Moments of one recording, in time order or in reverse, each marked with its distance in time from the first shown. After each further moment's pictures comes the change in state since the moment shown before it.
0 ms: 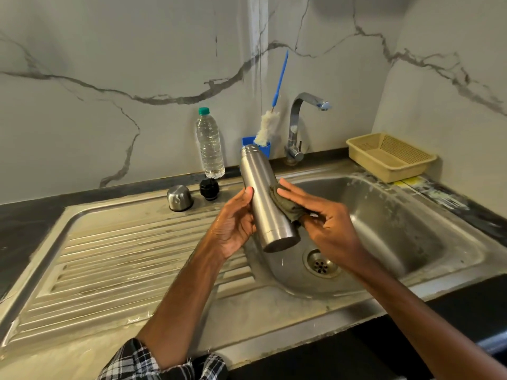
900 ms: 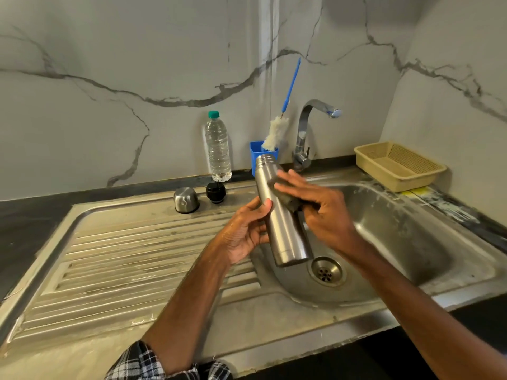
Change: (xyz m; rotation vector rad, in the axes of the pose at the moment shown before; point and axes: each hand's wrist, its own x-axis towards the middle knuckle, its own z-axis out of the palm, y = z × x) left_hand -0.006 -0.001 0.005 0.141 -0.035 -0.067; right_hand 0.042 0.019 0.004 -0.192 -0.006 -0.094
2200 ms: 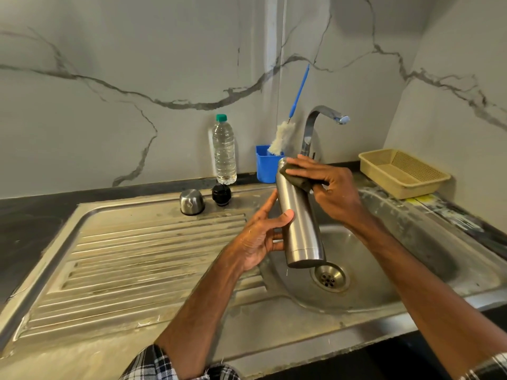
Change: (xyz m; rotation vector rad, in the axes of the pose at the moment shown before) left_hand 0.003 -0.006 0.012 0.076 -0.002 -0.021; right_hand 0.045 0.013 -0.018 -0.159 0.023 -0.013
